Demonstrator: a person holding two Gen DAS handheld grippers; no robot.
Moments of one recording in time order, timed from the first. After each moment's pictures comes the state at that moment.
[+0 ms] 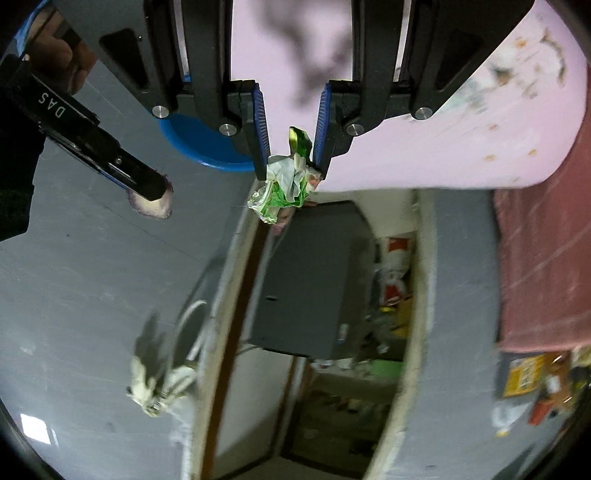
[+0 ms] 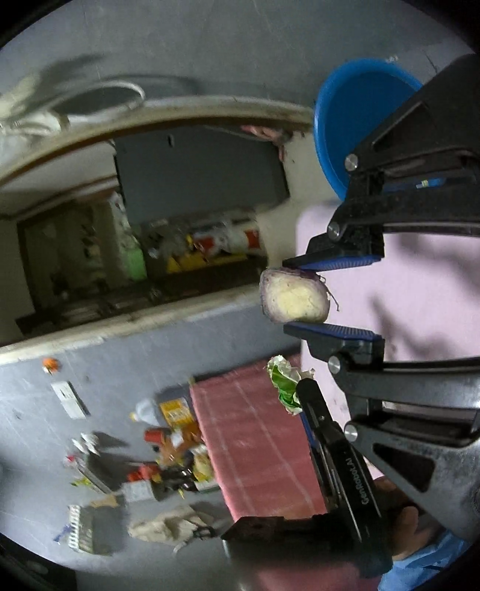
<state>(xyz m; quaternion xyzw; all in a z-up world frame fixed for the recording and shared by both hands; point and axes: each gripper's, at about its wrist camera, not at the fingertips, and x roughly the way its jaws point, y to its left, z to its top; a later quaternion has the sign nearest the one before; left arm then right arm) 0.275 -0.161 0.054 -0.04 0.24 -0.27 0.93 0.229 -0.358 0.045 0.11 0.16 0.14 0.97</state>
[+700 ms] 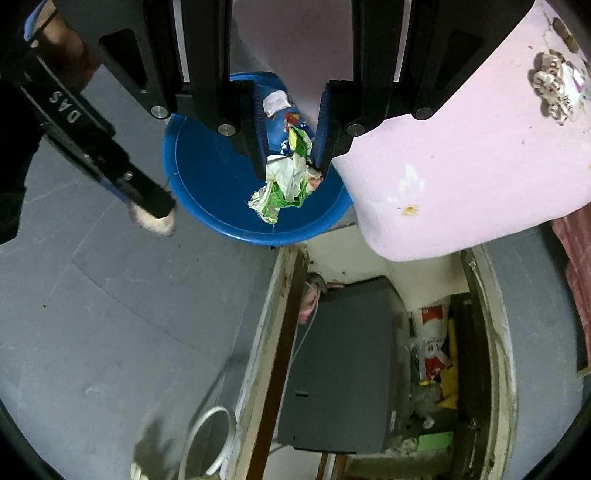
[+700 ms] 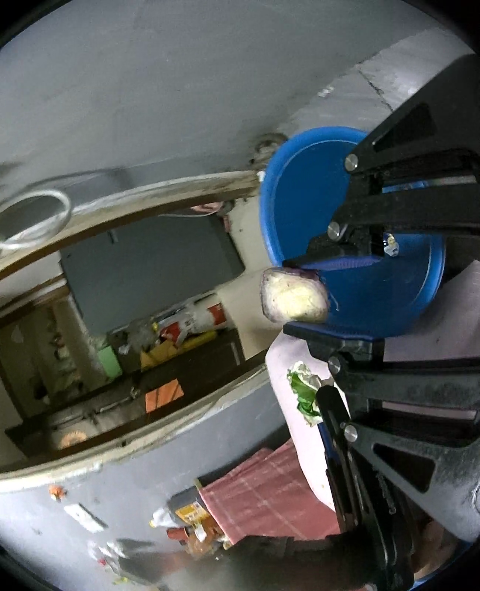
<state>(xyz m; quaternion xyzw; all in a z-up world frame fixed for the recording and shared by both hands) 0.359 -0.312 -0.025 0.04 0.40 -0.28 0.87 0.276 -0.481 -0.039 0.21 0.27 0.02 0.94</state>
